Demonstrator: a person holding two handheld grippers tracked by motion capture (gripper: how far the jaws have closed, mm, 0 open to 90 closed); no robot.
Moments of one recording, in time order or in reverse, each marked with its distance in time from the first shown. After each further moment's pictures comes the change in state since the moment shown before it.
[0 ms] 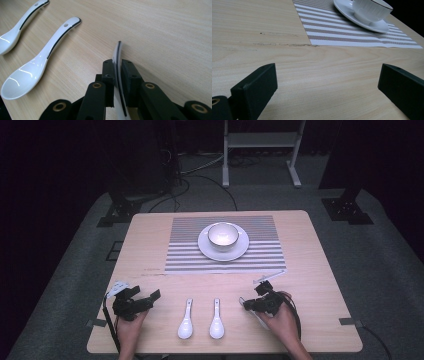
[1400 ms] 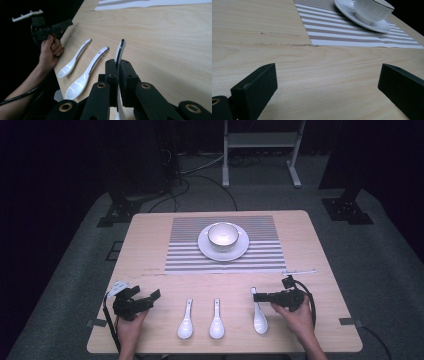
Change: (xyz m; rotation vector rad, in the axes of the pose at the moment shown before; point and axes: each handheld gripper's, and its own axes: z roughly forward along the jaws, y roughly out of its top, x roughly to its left) left arm 0.000 0.000 0.001 0.004 0.007 0.002; right arm -0.048 -0.016 -0.039 -0.223 0.377 0.196
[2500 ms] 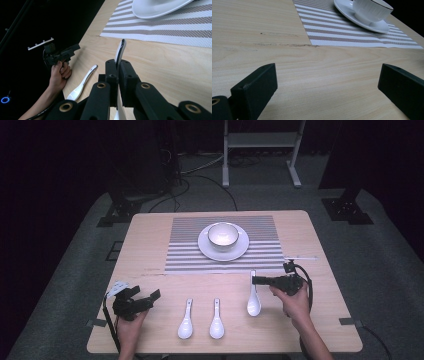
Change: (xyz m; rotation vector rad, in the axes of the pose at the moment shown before) left arm 0.000 0.000 0.000 -0.002 -0.006 -0.001; right arm -0.004 0.038 -0.002 -0.100 0.050 0.042
